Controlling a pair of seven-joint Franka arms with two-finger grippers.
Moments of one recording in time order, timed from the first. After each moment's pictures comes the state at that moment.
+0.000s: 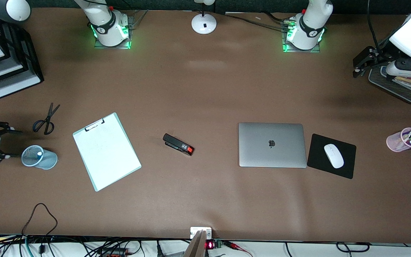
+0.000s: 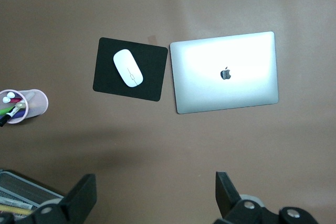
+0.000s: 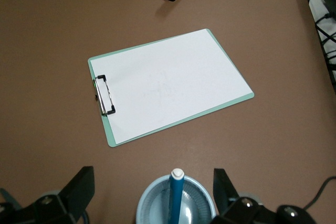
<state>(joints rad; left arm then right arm) 0.05 -0.11 -0.14 -1.68 0.00 1.59 0.02 -0.46 0.80 -0.01 -1.05 0.53 1.49 -2.23</state>
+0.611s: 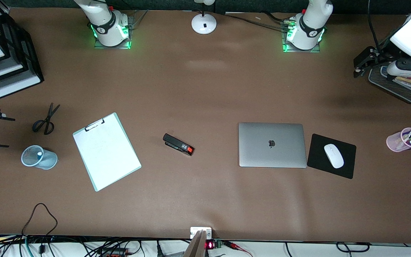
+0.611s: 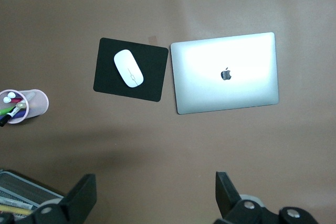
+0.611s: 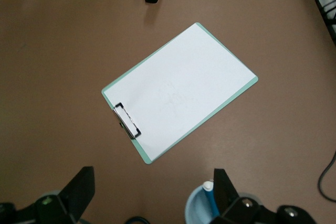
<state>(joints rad) 0.05 -0.11 -0.14 -1.67 0.00 1.59 0.02 -0.38 0.60 -0.01 -1.18 0.41 1.48 -1.80</state>
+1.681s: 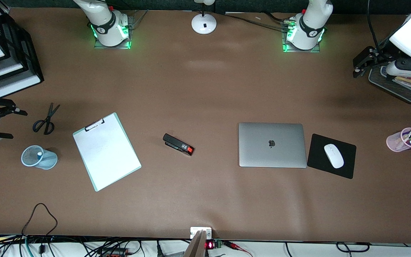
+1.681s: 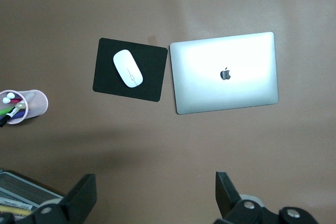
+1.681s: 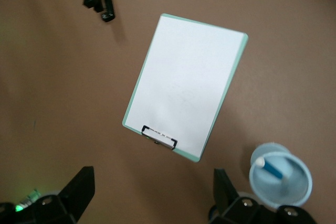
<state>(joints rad) 0.05 -0.11 -0.13 -1.67 0.00 1.59 0.02 -0.23 0.45 -0.01 -1.26 0.28 1.49 -1.07</state>
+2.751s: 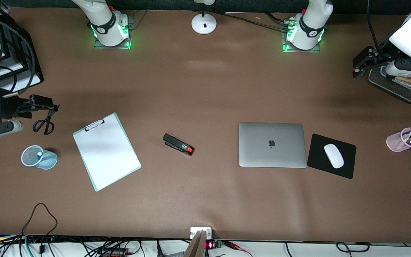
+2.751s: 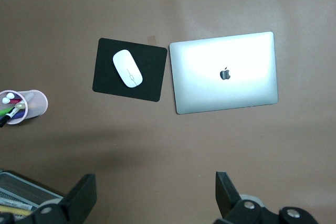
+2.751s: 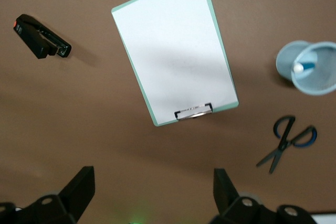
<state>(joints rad) 0.05 -0.11 -0.13 -1.67 0.00 1.59 0.02 -0.01 0.30 -0.01 -1.36 0.11 1.47 -0.19</state>
